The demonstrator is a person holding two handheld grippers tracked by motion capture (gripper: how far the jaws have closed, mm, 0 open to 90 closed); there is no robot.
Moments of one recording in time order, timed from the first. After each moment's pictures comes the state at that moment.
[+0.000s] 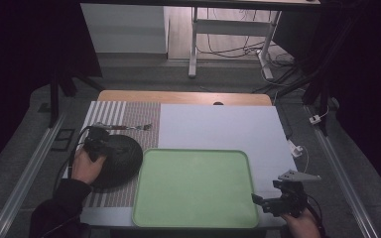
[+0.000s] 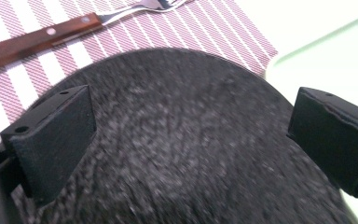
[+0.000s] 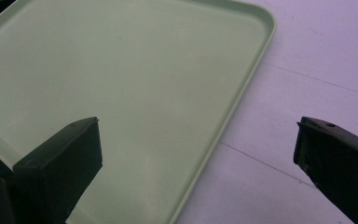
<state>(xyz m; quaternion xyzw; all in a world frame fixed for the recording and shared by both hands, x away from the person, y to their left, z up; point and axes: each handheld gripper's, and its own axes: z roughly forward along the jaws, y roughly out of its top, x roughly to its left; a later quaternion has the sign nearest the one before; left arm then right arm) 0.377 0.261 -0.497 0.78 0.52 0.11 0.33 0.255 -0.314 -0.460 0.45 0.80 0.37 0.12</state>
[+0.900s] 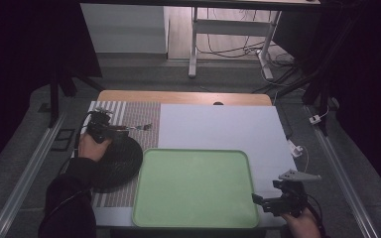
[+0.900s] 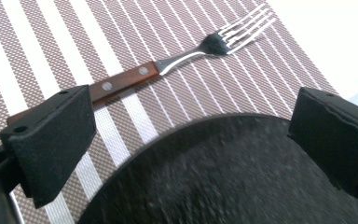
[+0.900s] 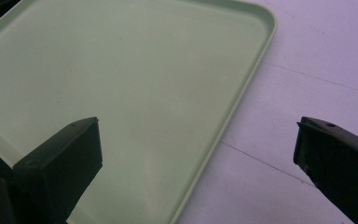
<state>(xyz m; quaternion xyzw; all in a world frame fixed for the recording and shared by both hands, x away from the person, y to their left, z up) 0.440 0.278 -0.505 0.78 0.53 0.11 0.31 0.256 -0.316 -0.460 0.46 0.80 0.37 0.12</state>
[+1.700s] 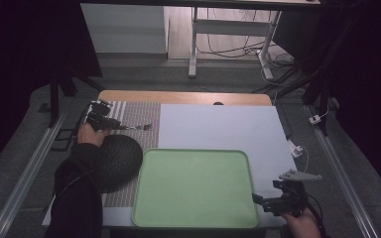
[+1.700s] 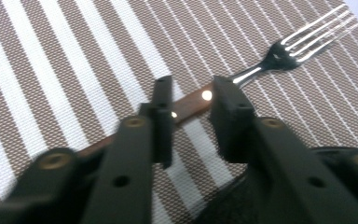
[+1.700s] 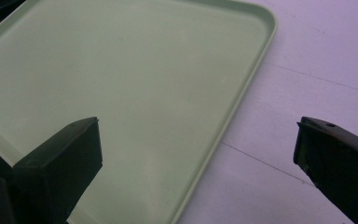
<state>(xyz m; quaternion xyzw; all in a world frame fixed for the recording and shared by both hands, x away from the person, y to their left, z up) 0.482 0.297 -0.507 0.80 0.54 0.10 0.26 0.256 -0.316 -0.460 0.46 0.80 0.37 0.11</state>
